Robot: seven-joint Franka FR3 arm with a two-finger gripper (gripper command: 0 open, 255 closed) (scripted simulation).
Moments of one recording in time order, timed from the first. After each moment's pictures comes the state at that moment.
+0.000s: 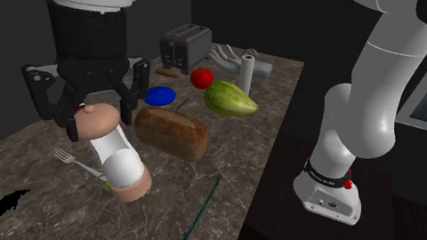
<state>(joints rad) 0.43 -0.02 0.49 -1.66 0.05 1.80 1.15</state>
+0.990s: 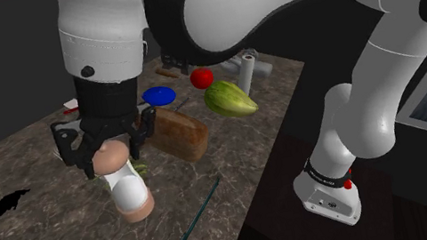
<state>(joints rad) 0.43 -0.03 0.49 -1.87 0.06 2.00 1.14</state>
